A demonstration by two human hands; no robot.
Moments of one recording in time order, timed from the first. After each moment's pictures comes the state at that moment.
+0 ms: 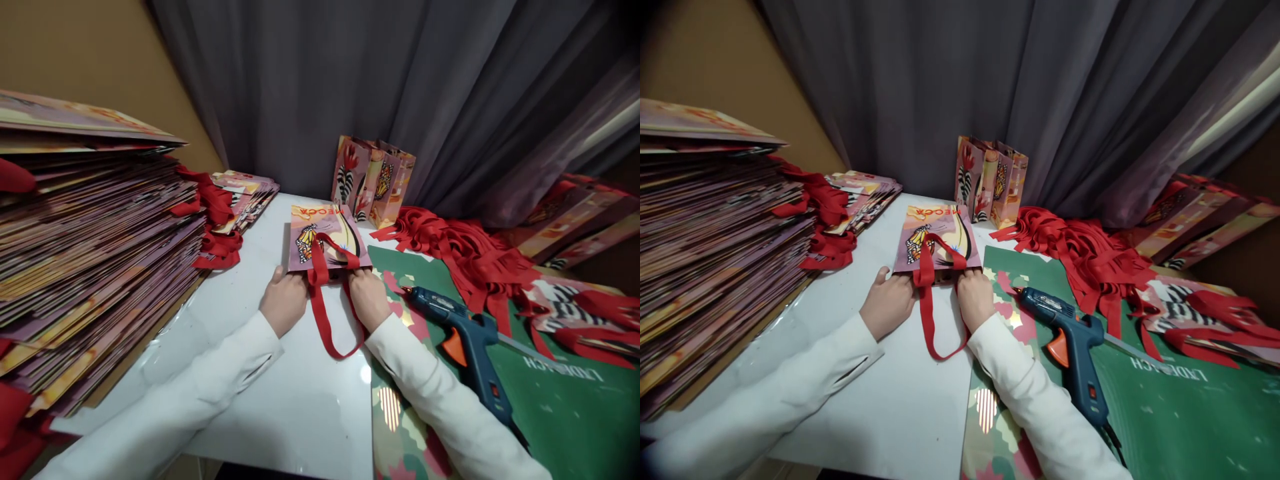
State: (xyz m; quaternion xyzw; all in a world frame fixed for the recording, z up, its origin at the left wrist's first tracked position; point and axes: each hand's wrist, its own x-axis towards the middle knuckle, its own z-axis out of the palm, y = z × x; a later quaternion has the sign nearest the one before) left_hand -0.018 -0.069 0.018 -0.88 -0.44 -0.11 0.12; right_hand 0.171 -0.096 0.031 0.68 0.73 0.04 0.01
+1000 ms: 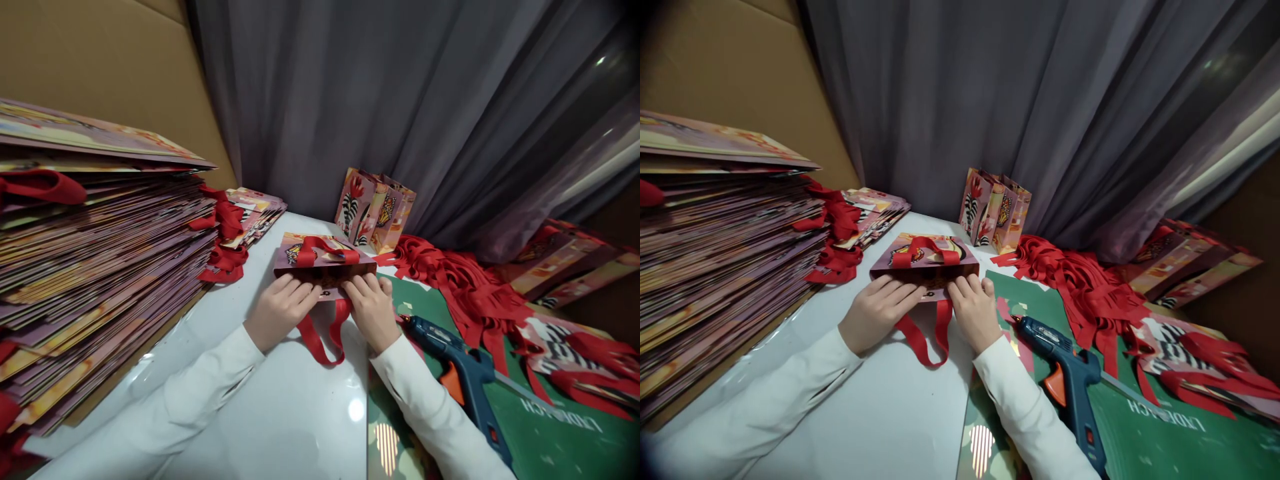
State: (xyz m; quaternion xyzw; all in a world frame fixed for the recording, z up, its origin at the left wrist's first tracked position) left_hand -0.032 -0.072 0.062 -0.85 -0.25 -0.33 0.34; right_hand 0.174 -0.096 0.059 0.50 0.79 0.28 -0.23
